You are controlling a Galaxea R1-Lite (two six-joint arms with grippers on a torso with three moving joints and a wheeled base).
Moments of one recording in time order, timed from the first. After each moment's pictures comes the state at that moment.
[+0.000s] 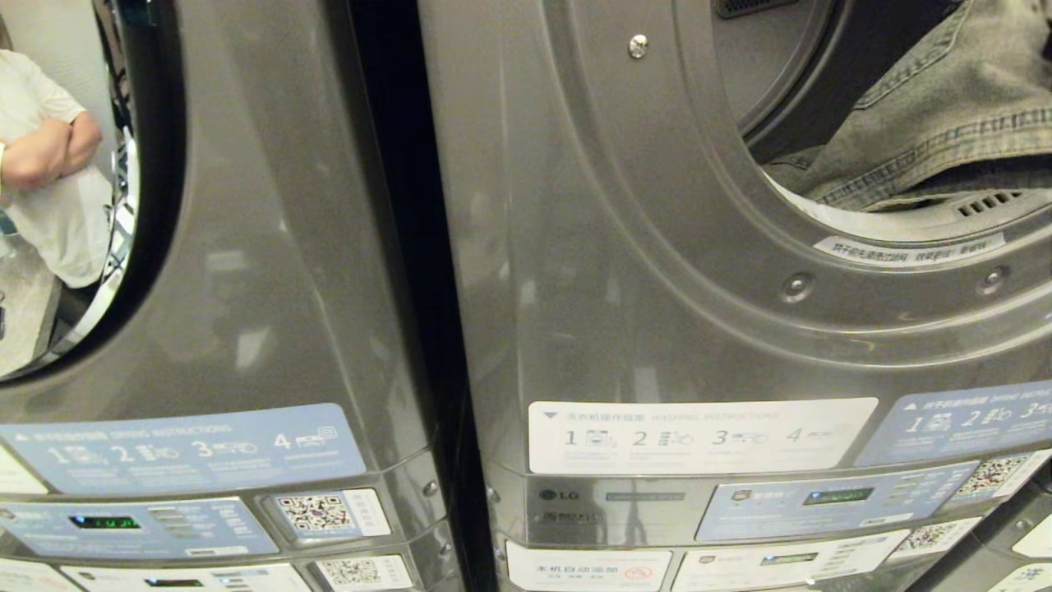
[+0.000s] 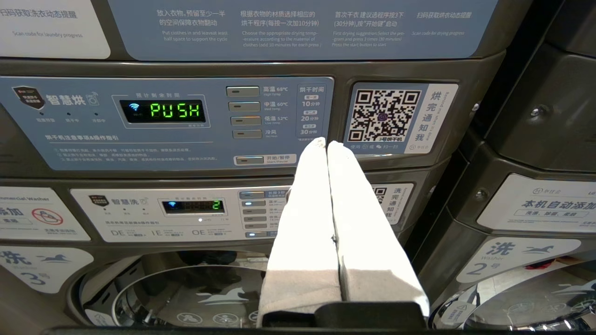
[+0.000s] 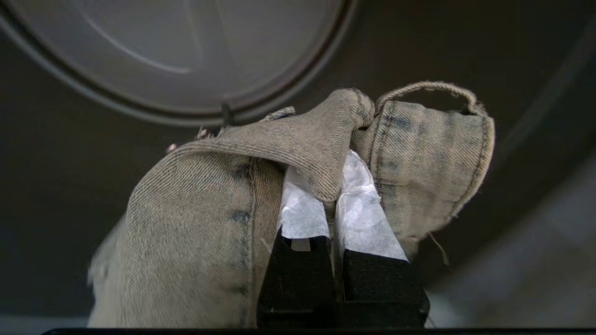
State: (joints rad) left arm 0.00 0.00 0.00 0.00 0.00 -0.01; right arm 0.16 1.45 -1.60 -0.01 -0.35 -0.12
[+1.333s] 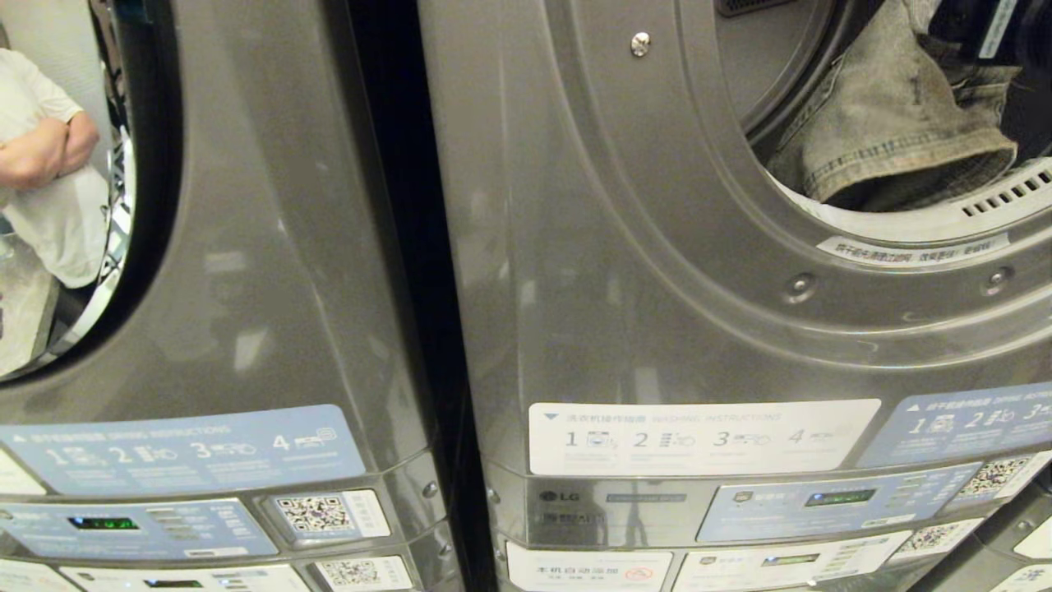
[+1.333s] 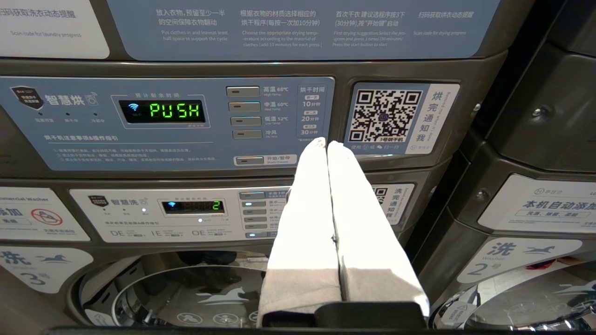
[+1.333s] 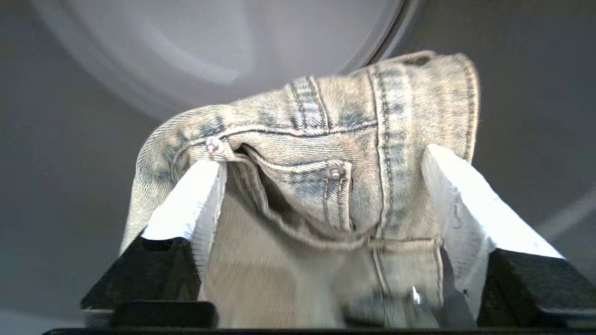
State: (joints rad) left arm 0.00 0.00 0.00 0.00 0.00 -0.01; right arm 0.18 1.50 -1.59 -0.06 -0.24 -0.07
